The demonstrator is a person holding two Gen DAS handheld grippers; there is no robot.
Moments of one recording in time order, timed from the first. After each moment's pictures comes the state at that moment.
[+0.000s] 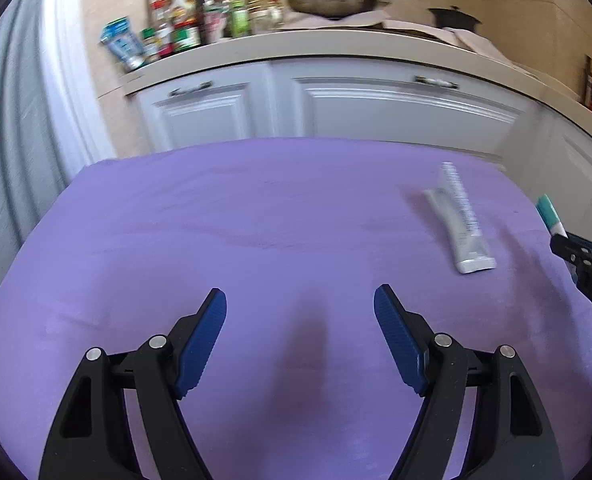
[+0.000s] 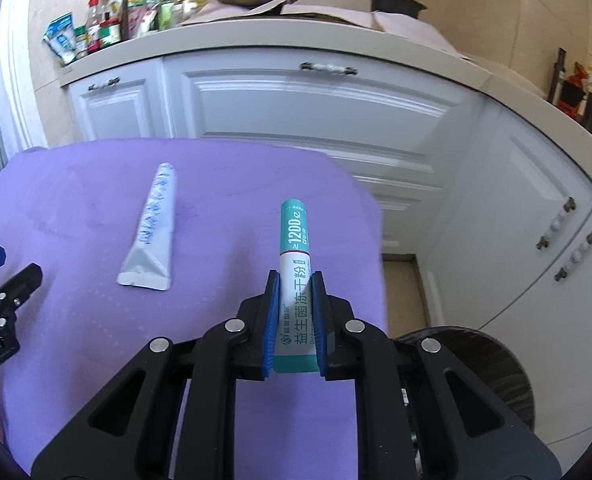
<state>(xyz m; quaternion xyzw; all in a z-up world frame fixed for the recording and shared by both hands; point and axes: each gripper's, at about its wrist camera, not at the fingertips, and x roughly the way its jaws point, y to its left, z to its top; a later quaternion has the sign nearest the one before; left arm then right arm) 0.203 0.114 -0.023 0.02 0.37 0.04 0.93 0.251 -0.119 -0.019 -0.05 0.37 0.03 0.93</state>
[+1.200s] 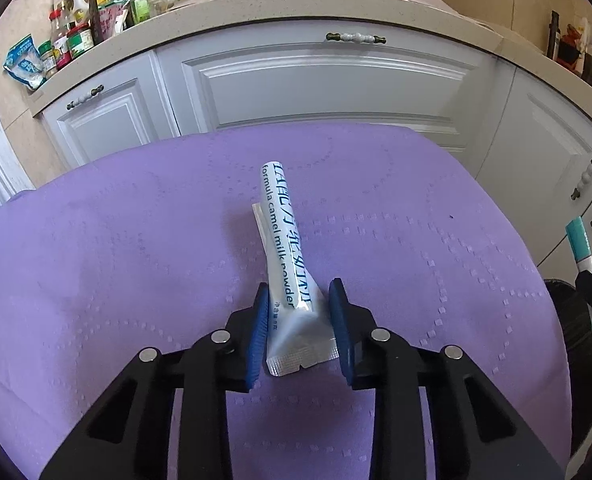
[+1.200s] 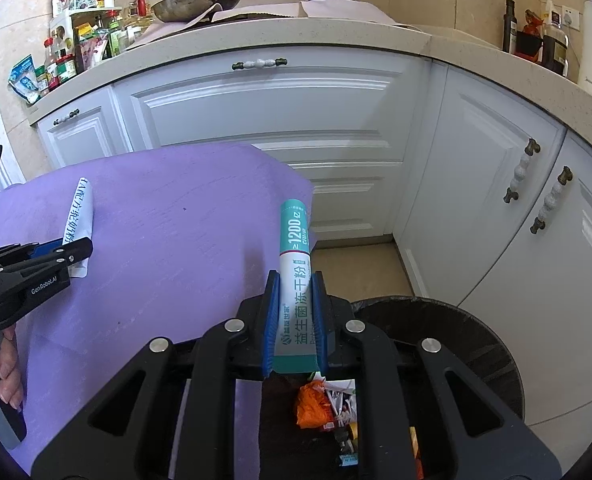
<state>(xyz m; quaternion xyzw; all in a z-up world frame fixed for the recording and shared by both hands) 0.277 0.017 -0.048 0.04 0.43 -0.04 0.90 0.232 -0.197 -0.034 0.01 0.37 -0.01 0.93</state>
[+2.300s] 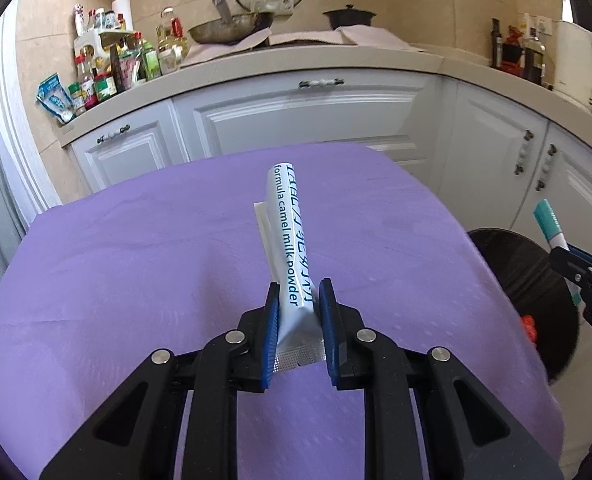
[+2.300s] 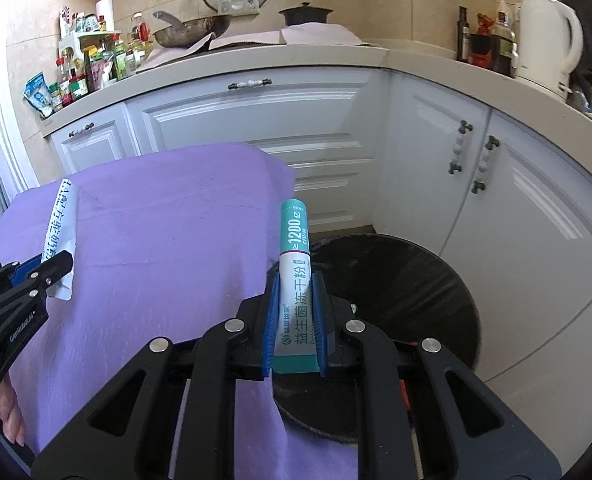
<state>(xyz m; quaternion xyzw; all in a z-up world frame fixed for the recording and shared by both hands) 0.137 0.011 -0.006 0.07 0.35 -0.06 0.93 0.089 -0.201 -0.002 0.04 0.33 -0.04 0.94</state>
